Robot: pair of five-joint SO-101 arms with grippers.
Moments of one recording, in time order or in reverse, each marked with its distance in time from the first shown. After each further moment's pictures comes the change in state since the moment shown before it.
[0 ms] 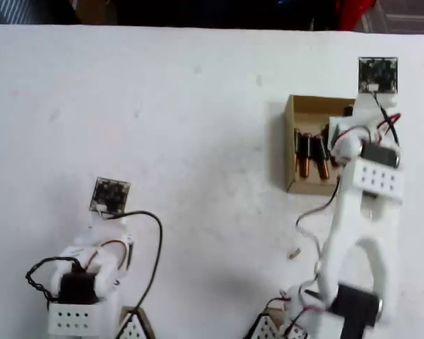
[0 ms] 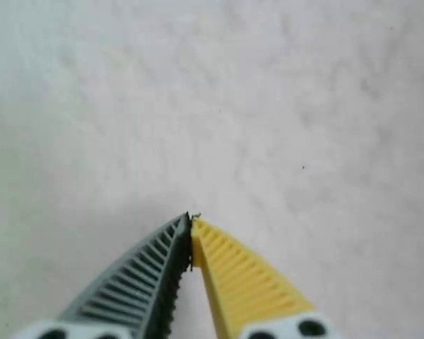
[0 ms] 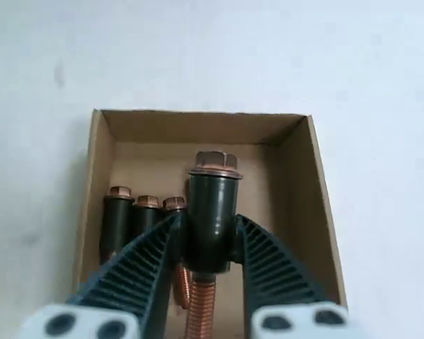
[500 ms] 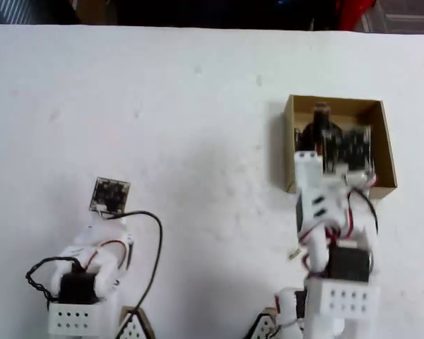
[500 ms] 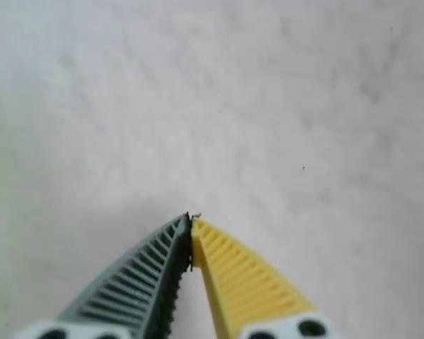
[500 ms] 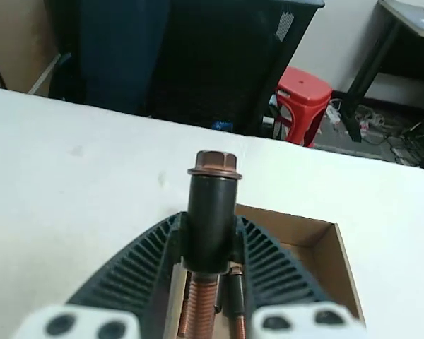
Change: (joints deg) left arm 0.0 0.0 0.0 0.0 0.0; right arm -12.5 -50.5 26.5 -2.5 -2.7
